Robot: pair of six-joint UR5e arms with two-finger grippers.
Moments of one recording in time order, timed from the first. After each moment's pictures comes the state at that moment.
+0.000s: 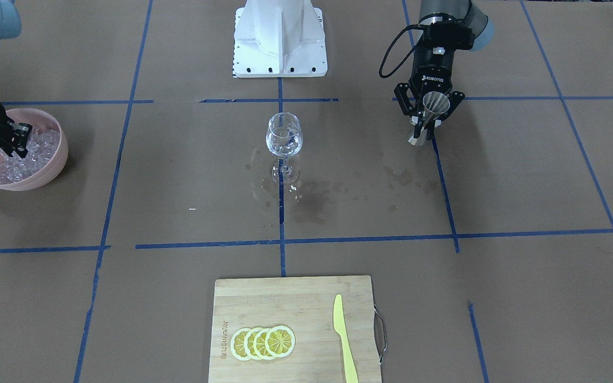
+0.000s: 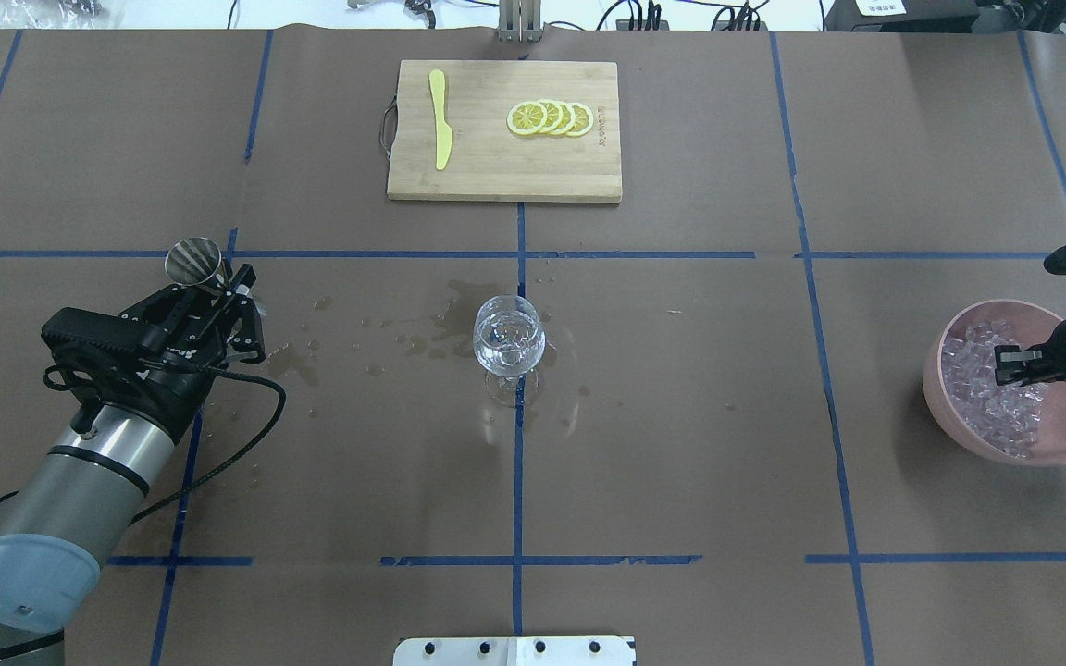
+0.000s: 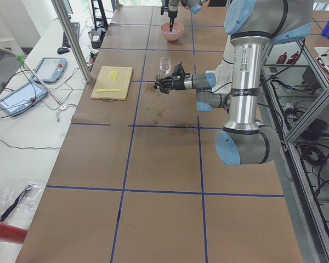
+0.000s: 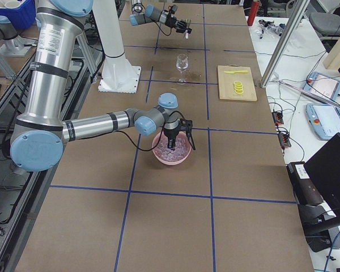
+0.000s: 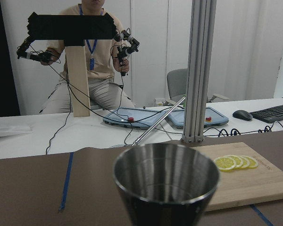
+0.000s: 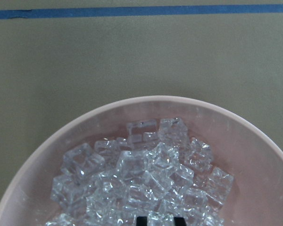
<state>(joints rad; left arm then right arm) -0.24 -1.61 -1.95 -2.58 -0.60 -0.89 0.88 -1.80 1.94 -1.16 2.00 0.93</state>
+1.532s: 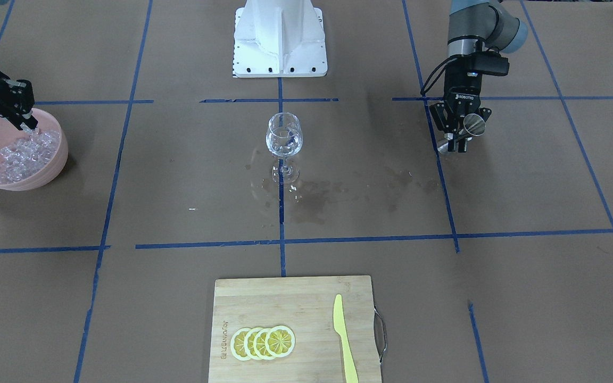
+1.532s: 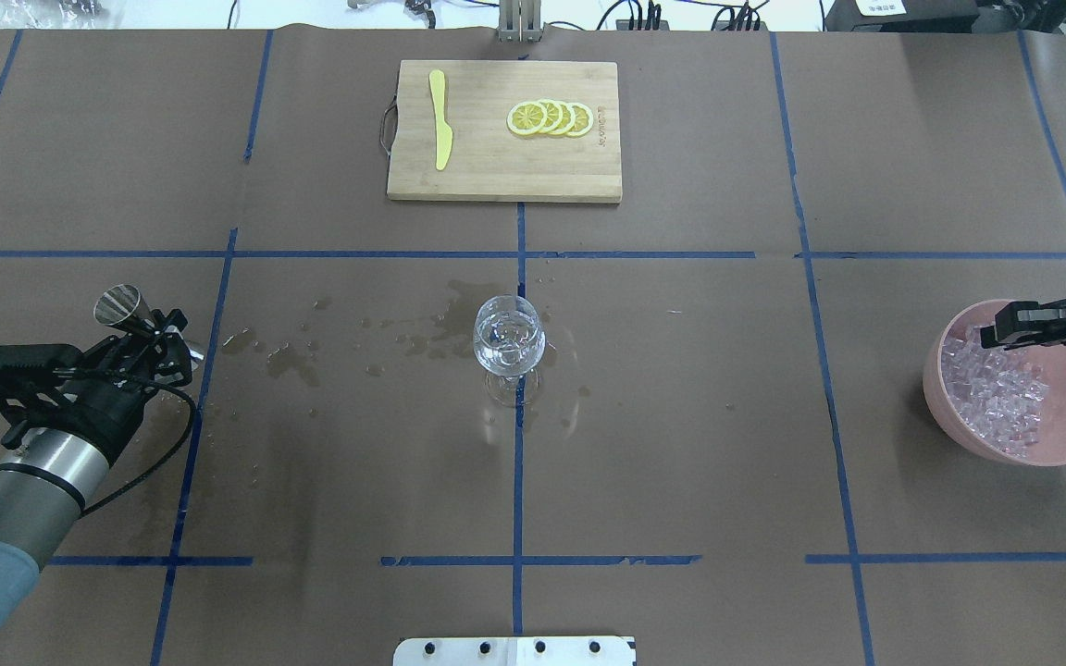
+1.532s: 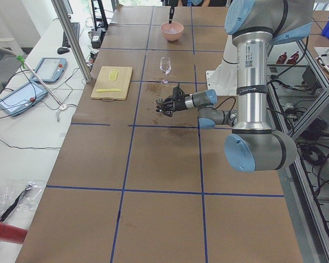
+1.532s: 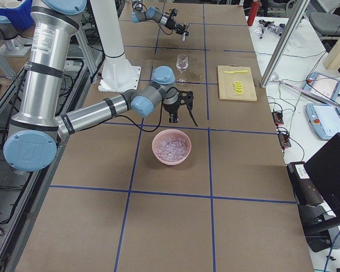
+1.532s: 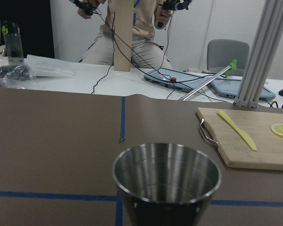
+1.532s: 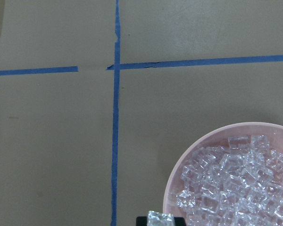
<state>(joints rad) -0.24 -1.44 -1.87 -2.57 -0.67 -1.37 0.97 -1.79 2.16 -1.17 2.15 0.93</state>
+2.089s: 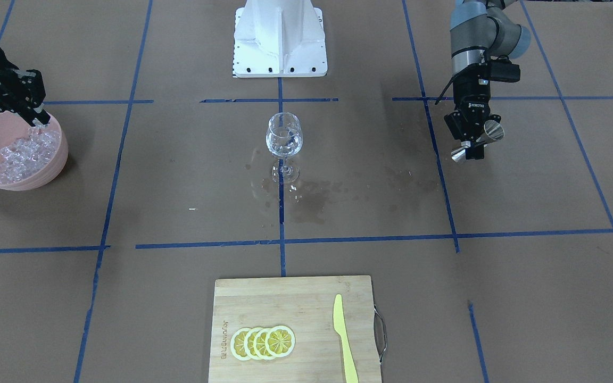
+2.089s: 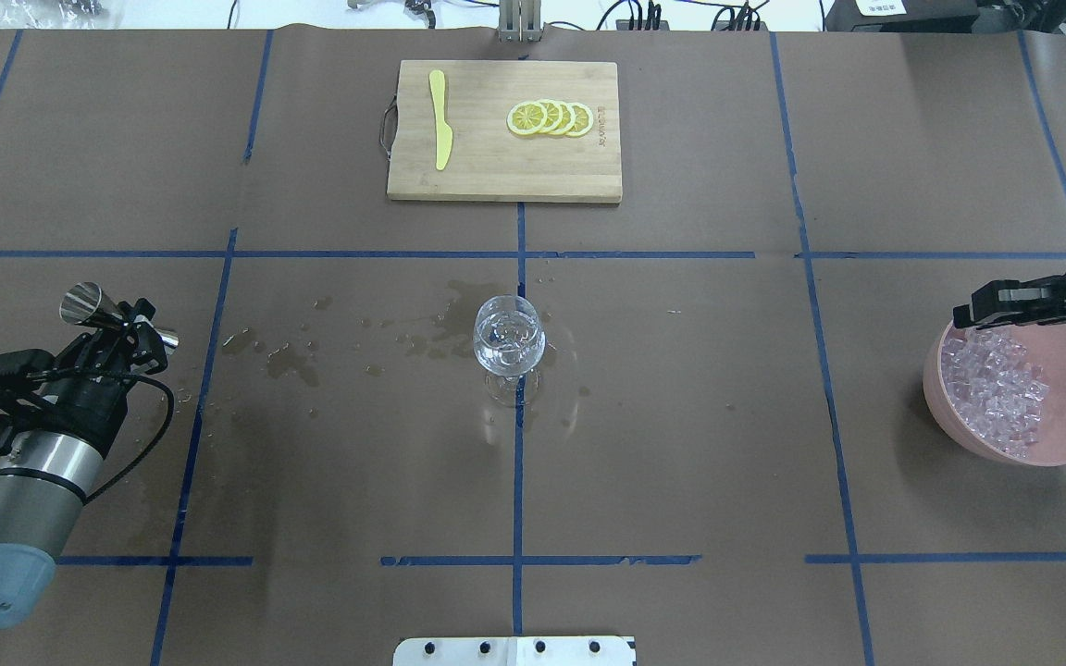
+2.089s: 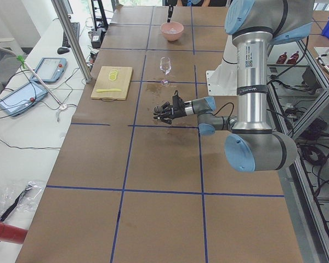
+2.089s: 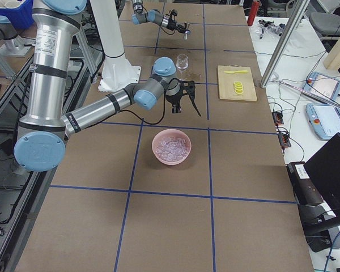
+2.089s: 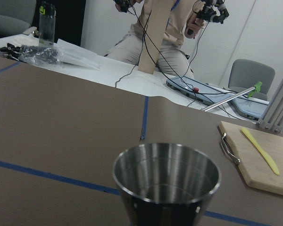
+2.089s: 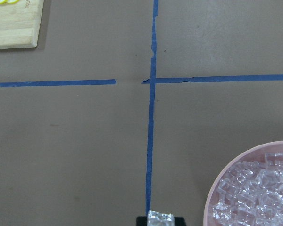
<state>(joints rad) -0.24 -1.44 -1.80 -2.53 -0.52 -1.49 0.98 -1.73 2.19 -1.17 2.17 0.95</state>
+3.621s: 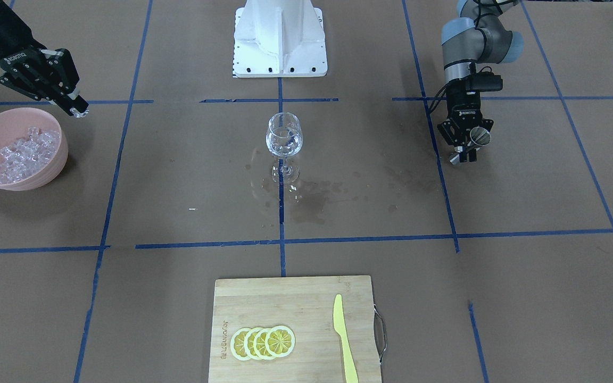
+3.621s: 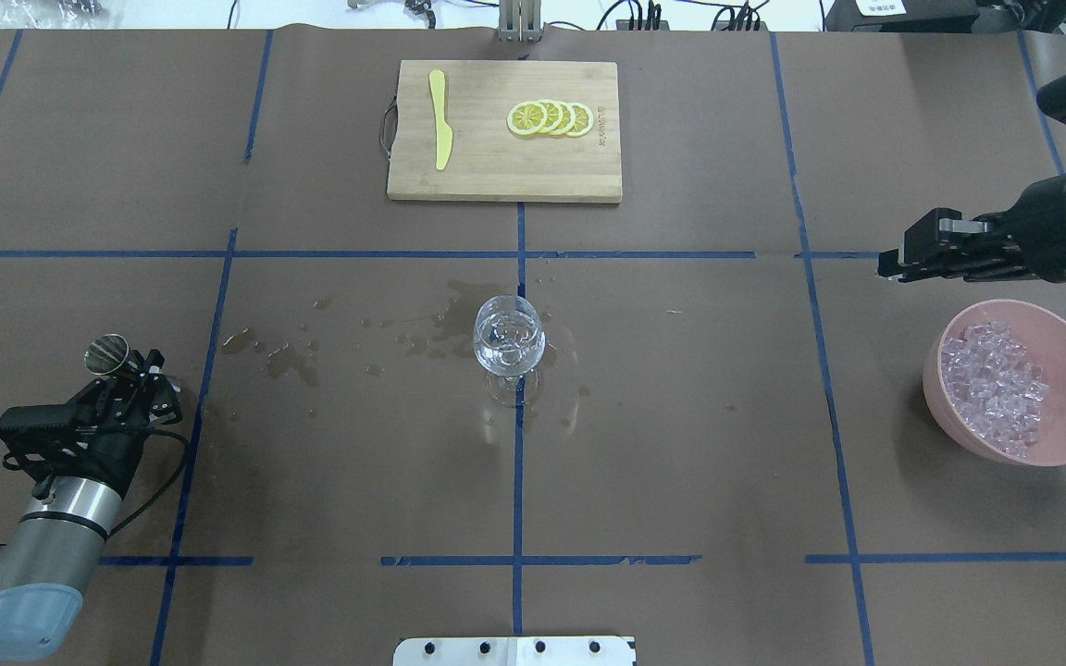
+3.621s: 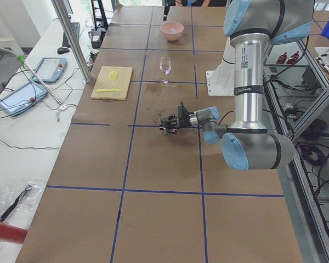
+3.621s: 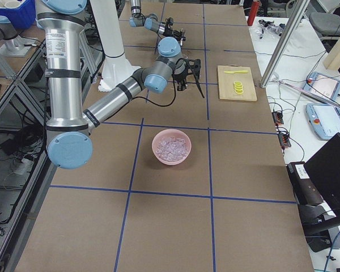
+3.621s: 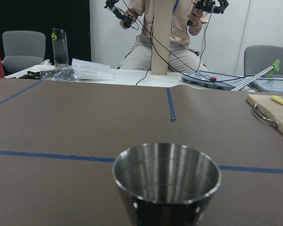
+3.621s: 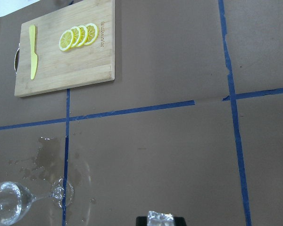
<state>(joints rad) -0.14 -1.45 -1.69 -2.47 -0.49 -1.49 0.98 -1.55 2.21 -1.16 2.22 1.19</state>
